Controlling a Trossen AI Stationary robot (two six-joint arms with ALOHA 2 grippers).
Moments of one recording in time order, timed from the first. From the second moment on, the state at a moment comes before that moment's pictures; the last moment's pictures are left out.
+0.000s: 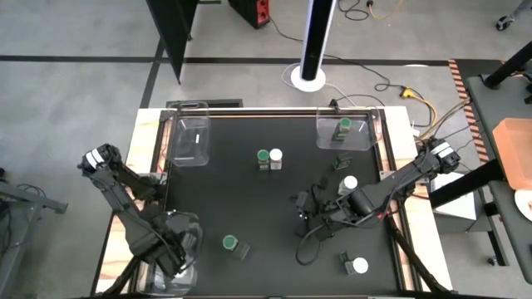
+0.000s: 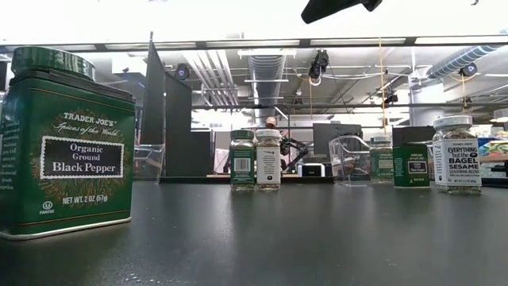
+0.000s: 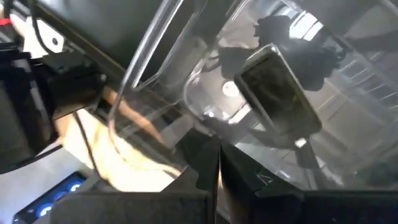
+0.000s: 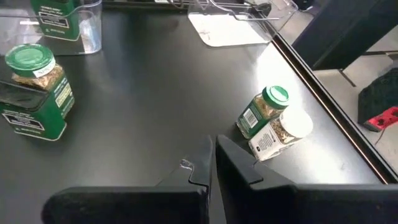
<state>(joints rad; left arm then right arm) -0.94 1.54 1.21 -1.49 0.04 -1.54 0.49 1.59 1.28 -0.58 0.76 0.44</state>
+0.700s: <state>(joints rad) -0.94 1.54 1.08 -1.21 0.05 -1.55 0.49 1.59 1.27 -0.57 0.76 0.44</state>
